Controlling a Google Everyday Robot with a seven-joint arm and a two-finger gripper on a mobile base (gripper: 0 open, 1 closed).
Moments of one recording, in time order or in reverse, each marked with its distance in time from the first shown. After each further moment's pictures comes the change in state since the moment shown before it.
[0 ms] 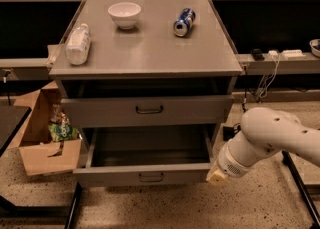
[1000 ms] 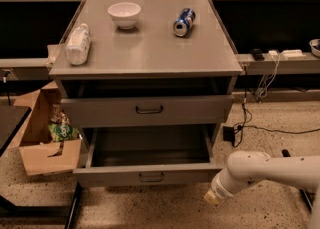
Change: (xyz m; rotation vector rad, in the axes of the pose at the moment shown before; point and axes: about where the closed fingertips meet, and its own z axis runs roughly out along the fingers) arm 0.071 -0.048 0.167 0.046 0.030 0.263
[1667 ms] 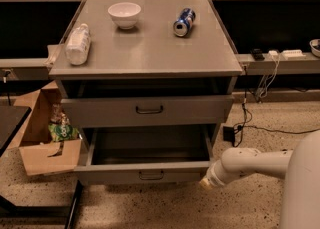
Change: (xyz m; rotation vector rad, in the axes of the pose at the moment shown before) arm -0.044 -0.062 0.041 0.098 -0.104 0.026
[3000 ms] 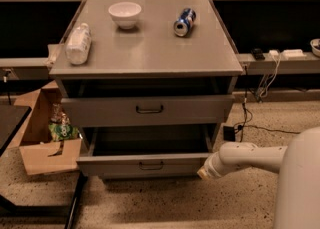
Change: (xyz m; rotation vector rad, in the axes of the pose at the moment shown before) arm -0.030 -0.028 0.007 0.044 -0.063 -0.019
